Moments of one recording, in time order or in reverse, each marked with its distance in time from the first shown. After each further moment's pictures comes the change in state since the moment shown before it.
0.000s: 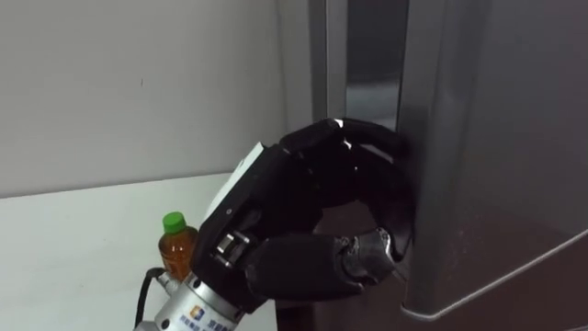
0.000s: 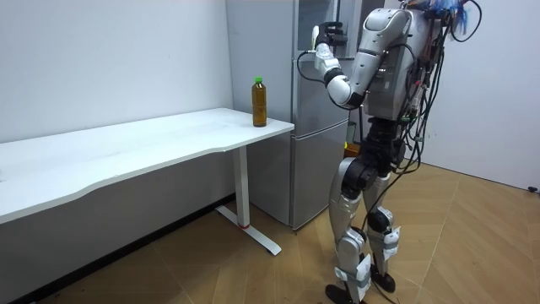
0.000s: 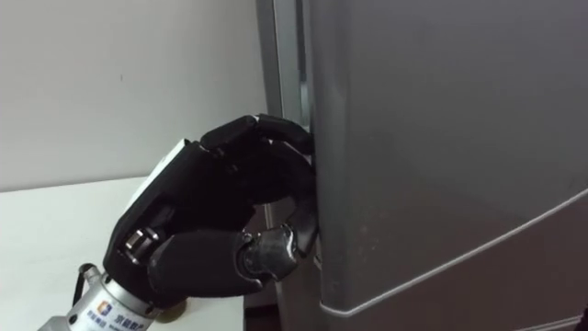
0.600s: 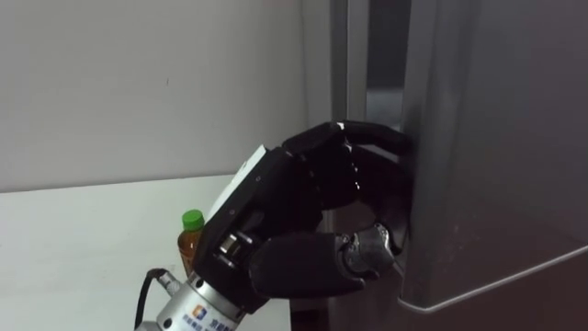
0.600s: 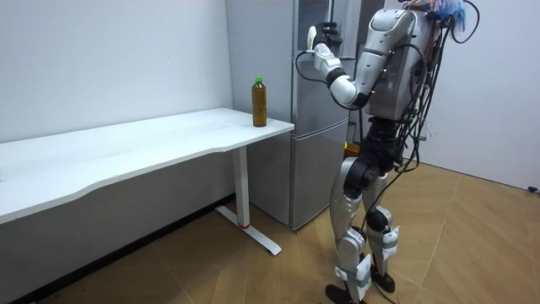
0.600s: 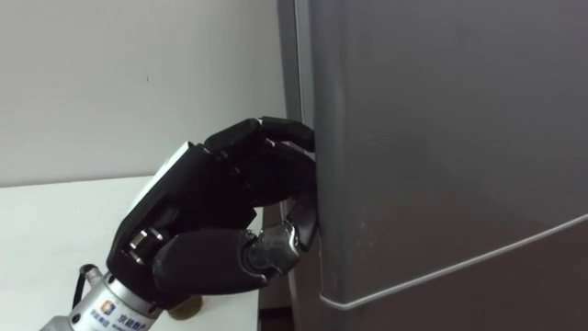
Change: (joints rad) left arm 0.000 0.001 0.010 0.000 0.000 0.021 0.015; right arm 0.002 0.002 0.001 0.002 -0.009 0.024 0.000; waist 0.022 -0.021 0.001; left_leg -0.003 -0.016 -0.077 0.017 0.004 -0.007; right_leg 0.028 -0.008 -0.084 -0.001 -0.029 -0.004
